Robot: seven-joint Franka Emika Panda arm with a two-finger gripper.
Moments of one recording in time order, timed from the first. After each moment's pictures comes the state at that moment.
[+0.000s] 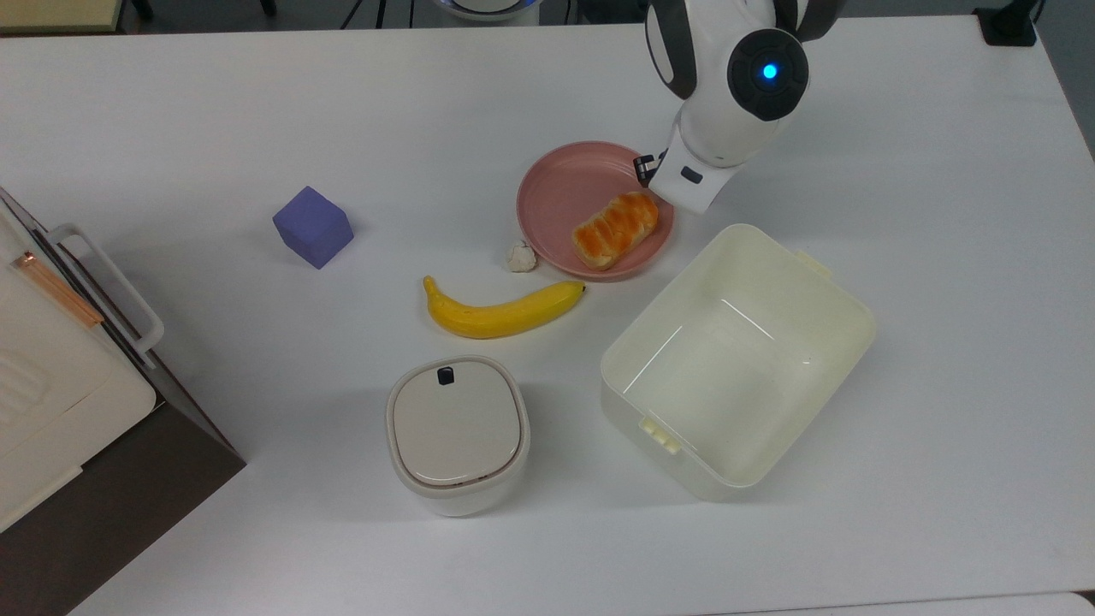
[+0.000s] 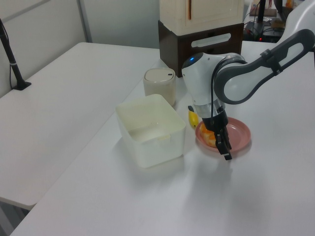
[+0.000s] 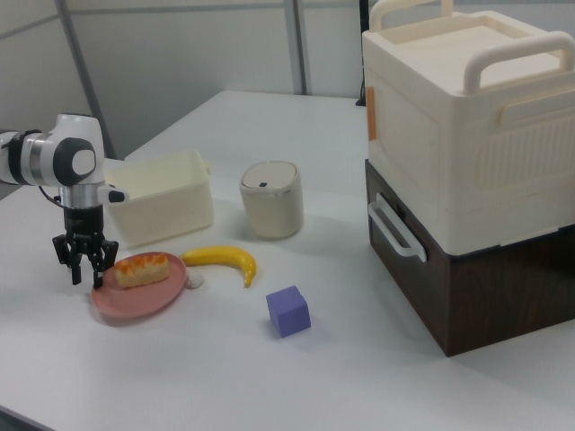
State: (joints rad) arm 0.53 0.43 -0.11 -1.74 0.16 1.82 0.10
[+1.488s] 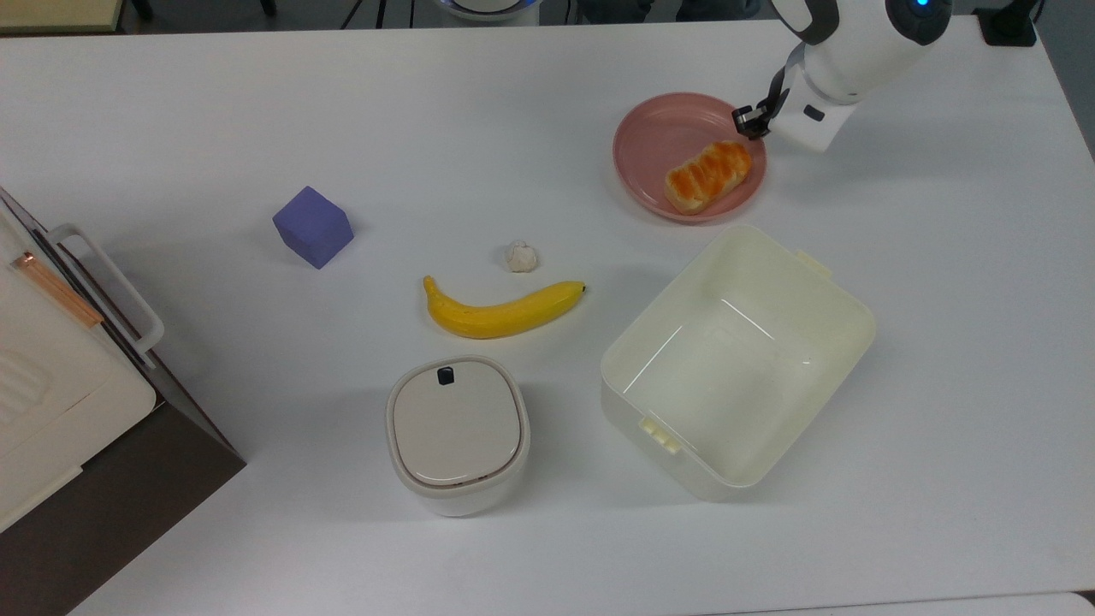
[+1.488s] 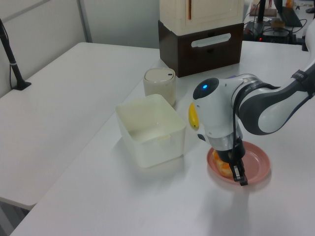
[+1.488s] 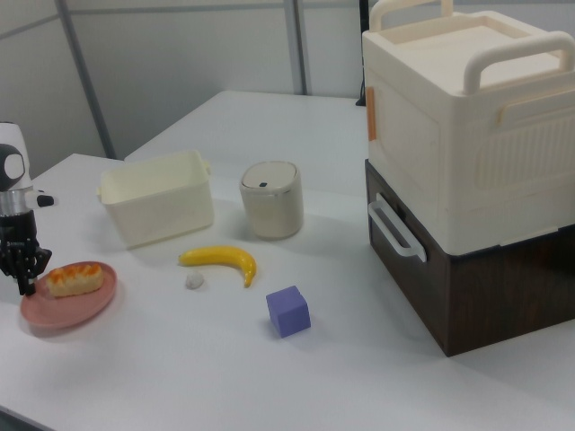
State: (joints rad) arm 0.77 0.43 -0.10 -1.73 0.14 1.82 0.27
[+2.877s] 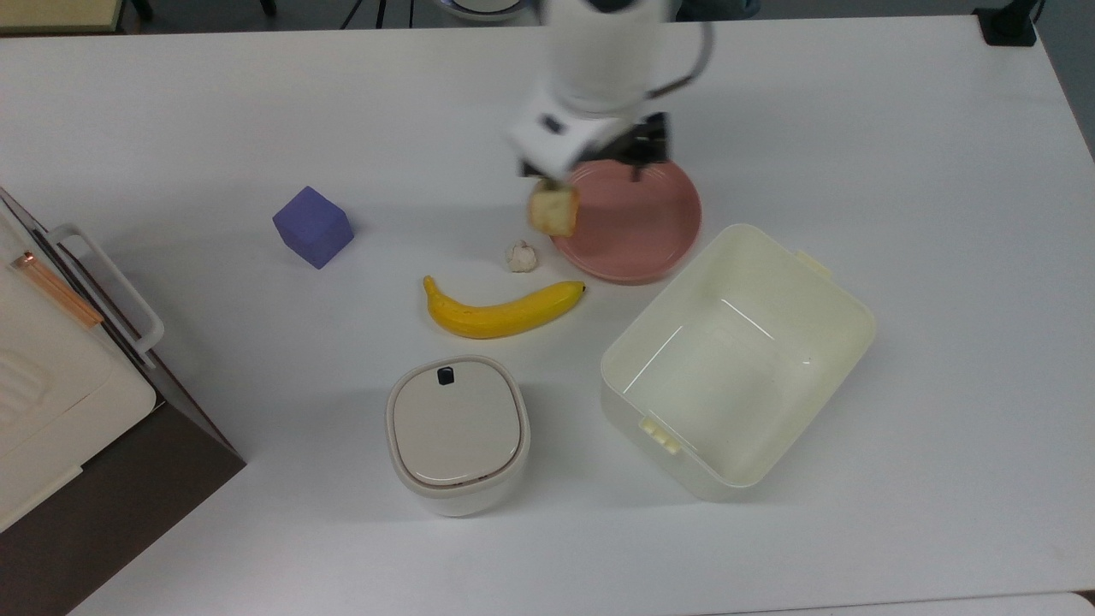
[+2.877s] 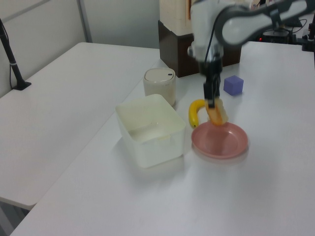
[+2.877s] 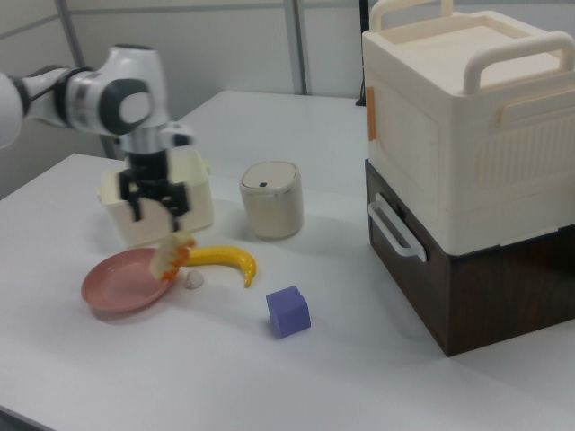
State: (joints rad) arm 0.30 0.26 -0.14 -1.69 0.12 1.81 0.05
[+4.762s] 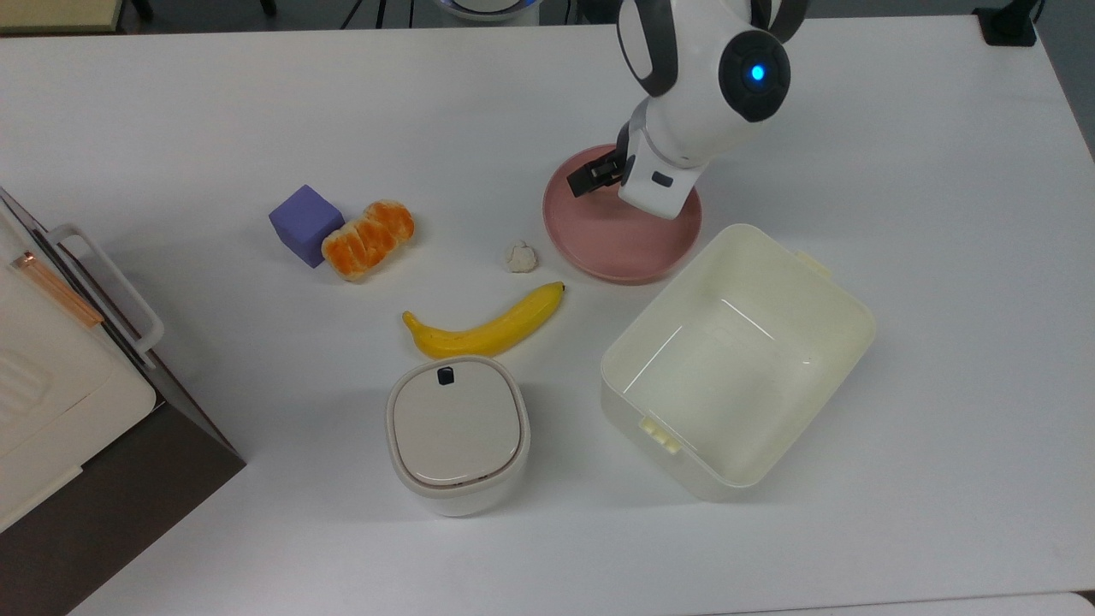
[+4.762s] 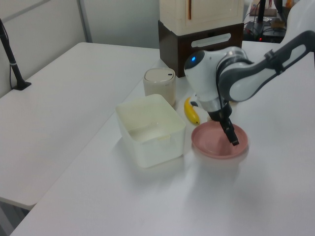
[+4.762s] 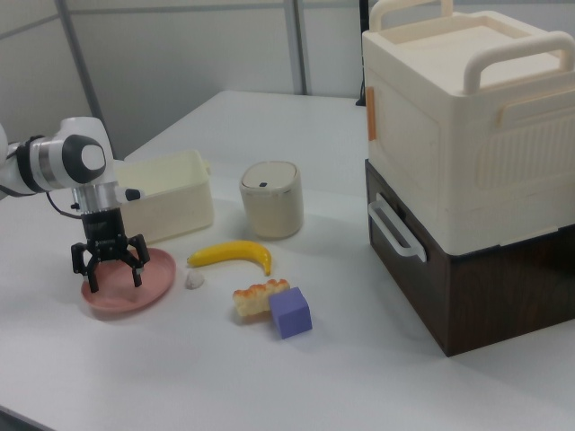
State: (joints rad) arm 0.49 0.40 -0.10 -1.77 -0.08 1.76 -0.07
